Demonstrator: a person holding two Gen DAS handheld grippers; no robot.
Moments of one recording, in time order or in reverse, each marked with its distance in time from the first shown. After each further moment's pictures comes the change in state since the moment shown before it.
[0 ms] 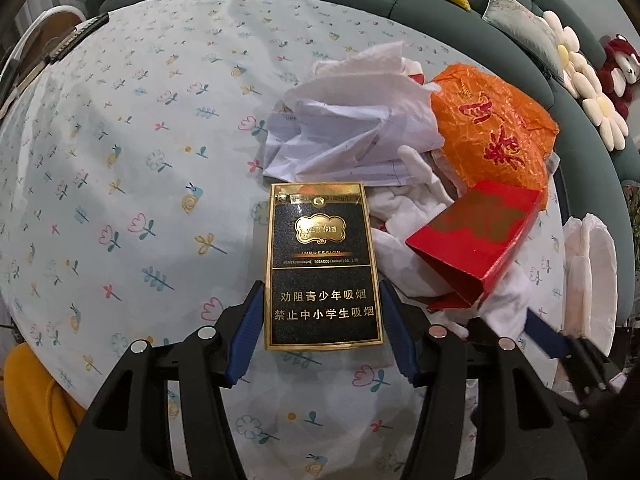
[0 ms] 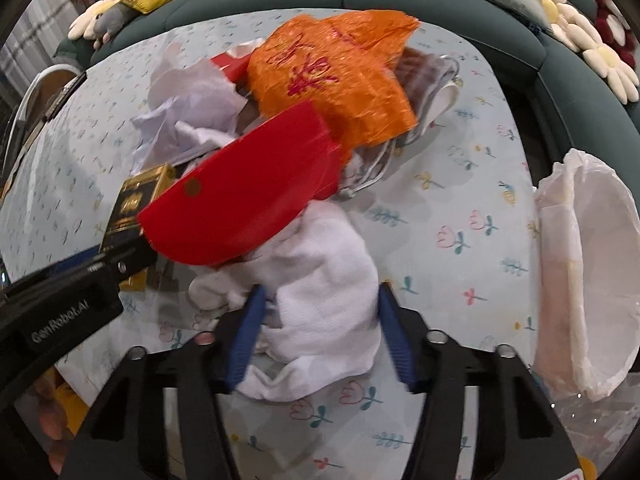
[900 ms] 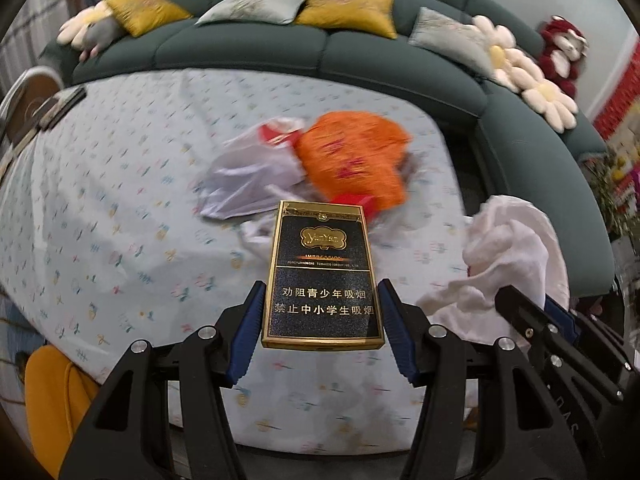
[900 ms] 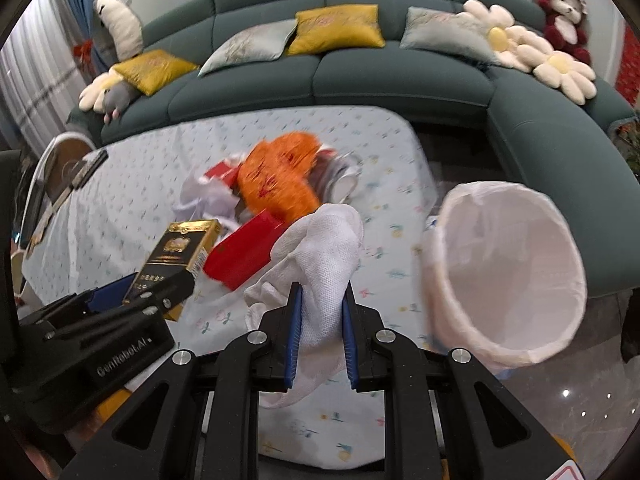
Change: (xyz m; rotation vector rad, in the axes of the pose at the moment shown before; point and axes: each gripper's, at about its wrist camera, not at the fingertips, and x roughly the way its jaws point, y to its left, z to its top) left arm -0.102 -0.087 -0.041 0.164 -0.168 -0.077; right arm -0.143 -0.070 -0.037 0.120 -0.263 0.019
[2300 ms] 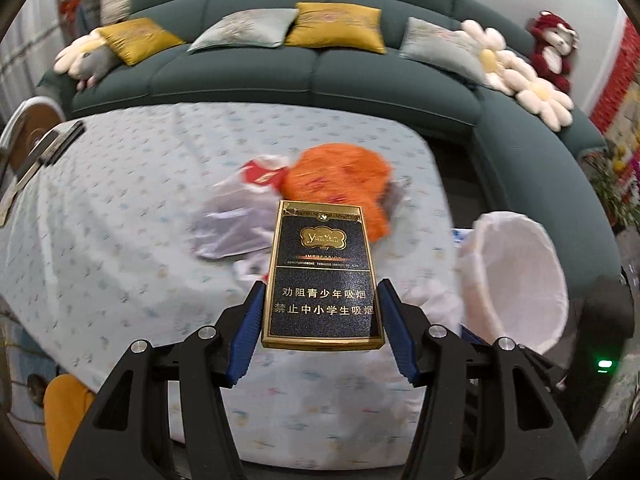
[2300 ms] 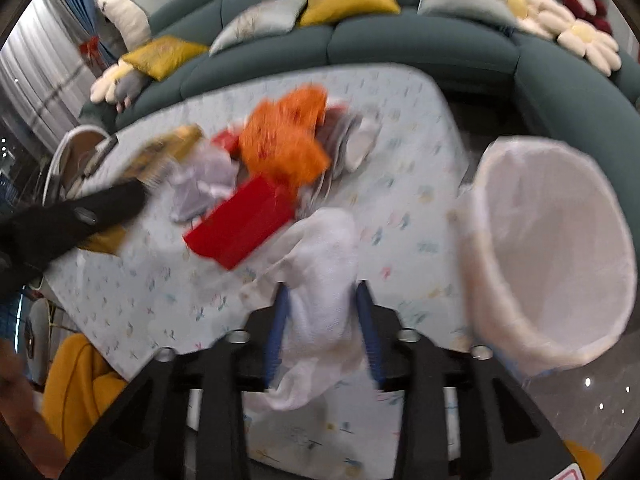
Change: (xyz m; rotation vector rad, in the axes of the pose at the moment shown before) left arm -0.006 -0.007 0.022 0.033 -0.049 0.049; right arm 0.069 -0.005 -0.017 0.019 0.127 0.120
